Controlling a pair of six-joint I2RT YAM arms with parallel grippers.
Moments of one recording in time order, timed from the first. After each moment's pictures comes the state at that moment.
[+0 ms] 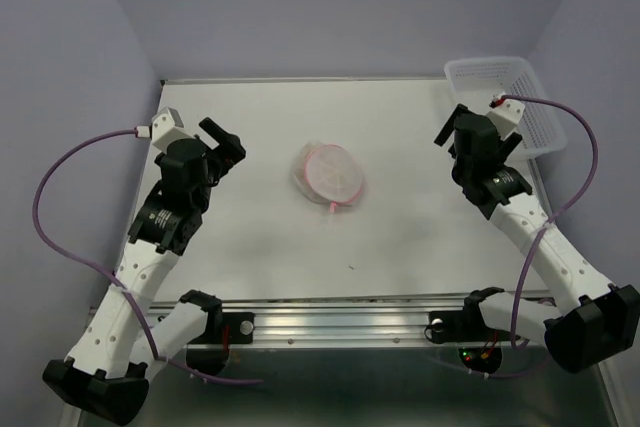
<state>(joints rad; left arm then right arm) -0.35 0.85 0.99 -0.49 -0.42 -0.73 0.35 1.12 1.02 -0.32 0.77 0.50</state>
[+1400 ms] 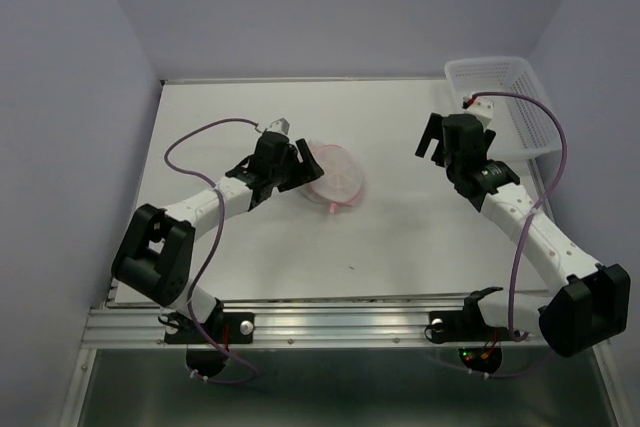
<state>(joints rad) -0.51 1.50 0.89 -0.04 0.06 -0.76 0.35 1.20 1.02 -0.35 0.51 0.44</state>
